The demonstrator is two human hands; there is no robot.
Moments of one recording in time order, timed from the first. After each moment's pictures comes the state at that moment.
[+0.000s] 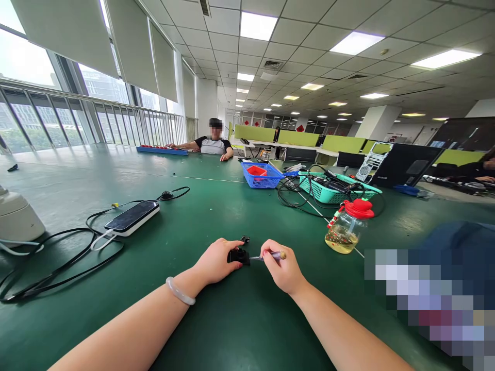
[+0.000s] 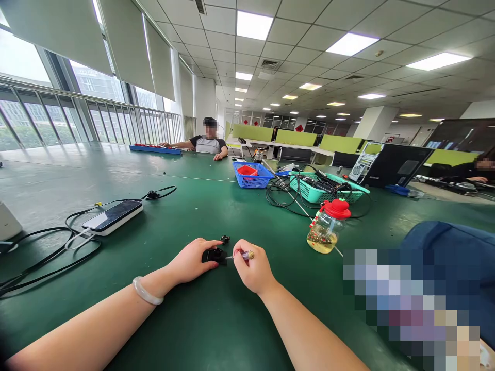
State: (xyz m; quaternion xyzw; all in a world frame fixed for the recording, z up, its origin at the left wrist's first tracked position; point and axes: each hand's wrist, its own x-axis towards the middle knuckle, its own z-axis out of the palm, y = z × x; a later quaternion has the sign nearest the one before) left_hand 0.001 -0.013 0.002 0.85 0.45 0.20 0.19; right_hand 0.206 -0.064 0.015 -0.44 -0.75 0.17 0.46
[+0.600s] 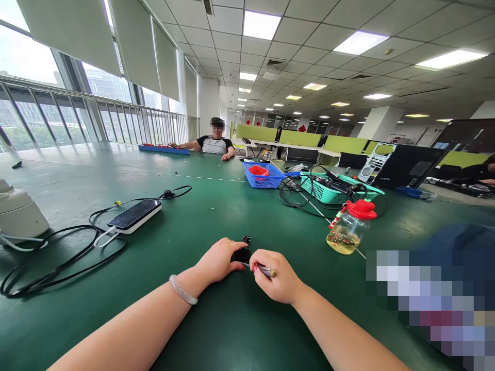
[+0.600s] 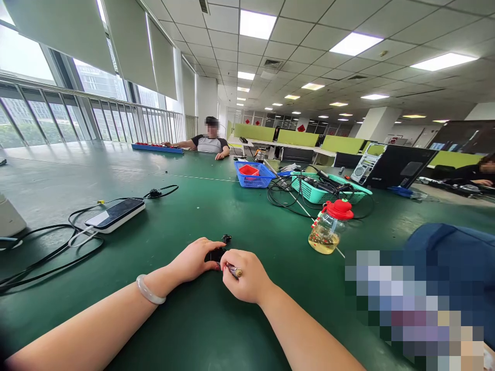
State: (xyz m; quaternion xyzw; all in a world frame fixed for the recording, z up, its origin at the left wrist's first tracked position) left_hand 0.003 -0.012 0.001 0.88 0.42 0.18 0.15; right_hand 0.194 -0.073 0.020 -0.36 -0.84 0.12 0.39
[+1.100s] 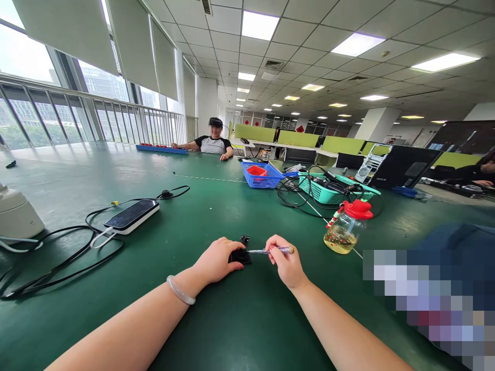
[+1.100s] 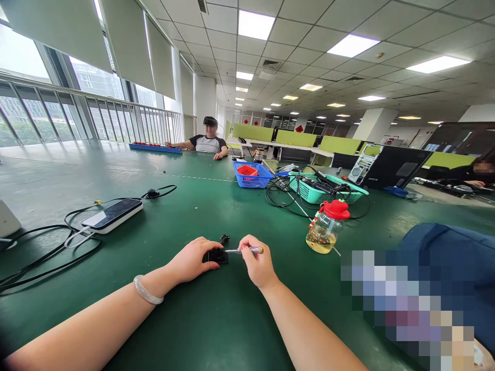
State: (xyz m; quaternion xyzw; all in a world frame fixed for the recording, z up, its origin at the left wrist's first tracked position) left_hand 0.003 -0.014 0.004 0.87 0.42 0.19 0.16; right_hand 0.214 -0.055 0.007 -0.43 -0.68 0.26 0.53
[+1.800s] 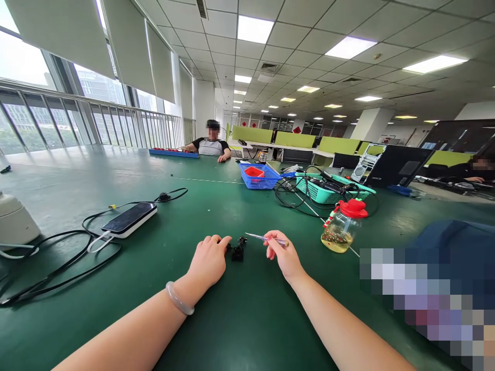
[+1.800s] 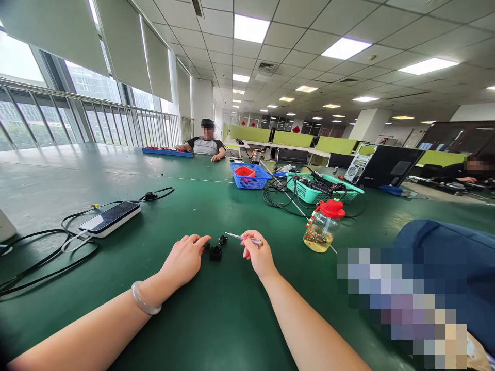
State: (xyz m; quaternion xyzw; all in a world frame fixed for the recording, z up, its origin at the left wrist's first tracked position) left_hand 0.001 -0.020 0.000 0.82 0.54 0.19 0.02; right_hand 0.222 -0.032 -0.005 -0.46 -0.54 0.39 0.59
